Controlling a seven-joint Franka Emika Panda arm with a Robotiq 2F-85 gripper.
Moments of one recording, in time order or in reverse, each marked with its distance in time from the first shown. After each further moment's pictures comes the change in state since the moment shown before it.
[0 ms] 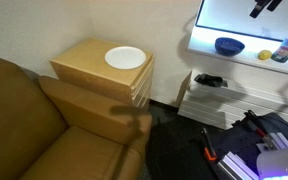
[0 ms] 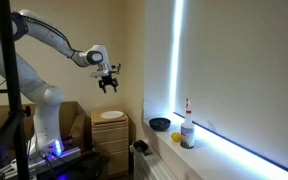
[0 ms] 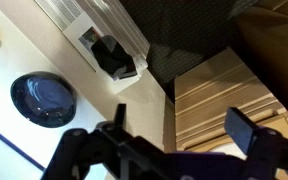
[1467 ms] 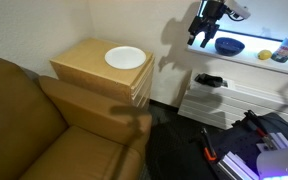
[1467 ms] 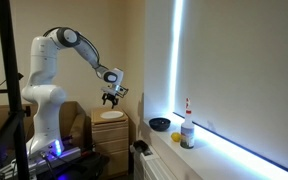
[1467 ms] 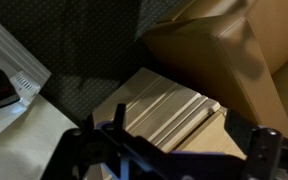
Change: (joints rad) arm 0.185 0.761 -0.024 0.387 0.588 -0.045 -0.190
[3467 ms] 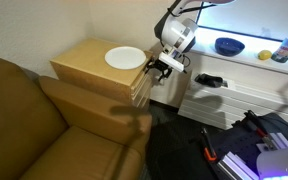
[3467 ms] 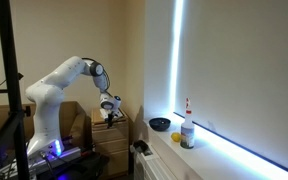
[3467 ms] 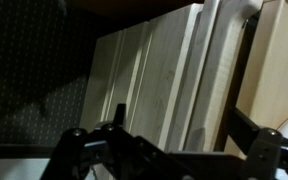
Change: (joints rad) arm -0.166 0.751 0.416 0.399 0.447 0.491 0.280
